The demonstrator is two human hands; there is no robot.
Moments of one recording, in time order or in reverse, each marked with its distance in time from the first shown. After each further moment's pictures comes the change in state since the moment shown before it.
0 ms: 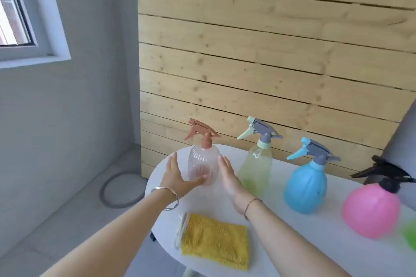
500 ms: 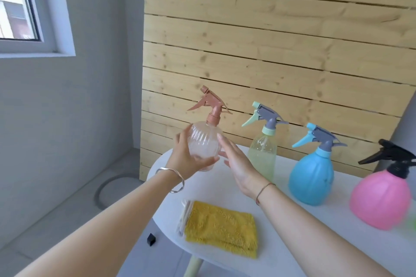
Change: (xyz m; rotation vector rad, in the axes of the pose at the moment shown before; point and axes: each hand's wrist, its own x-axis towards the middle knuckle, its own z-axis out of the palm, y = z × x) left_hand -0.007 0.012 -0.001 -0.161 0.153 0.381; right_hand -0.001 0.003 0.002 0.006 -0.015 -0.264
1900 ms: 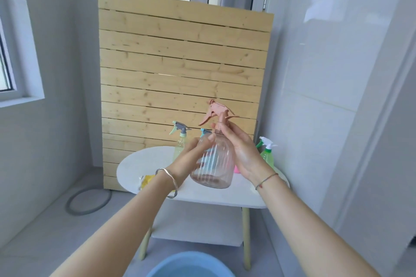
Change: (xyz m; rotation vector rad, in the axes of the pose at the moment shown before) left_hand -0.281 0.307 -0.013 -0.463 -0.540 -0.009; right_hand -0.384 -0.180 -0.094 0.419 0.184 -0.352
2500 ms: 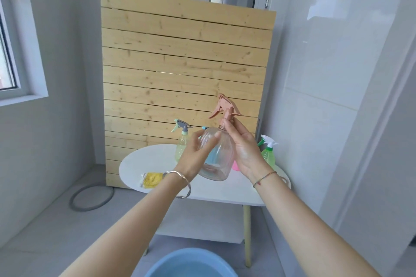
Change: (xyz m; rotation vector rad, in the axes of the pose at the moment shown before) left_hand -0.005 0.003 0.018 0.087 0.232 0.089; right_hand 0.000 0.003 0.000 0.045 0.050 -0.049
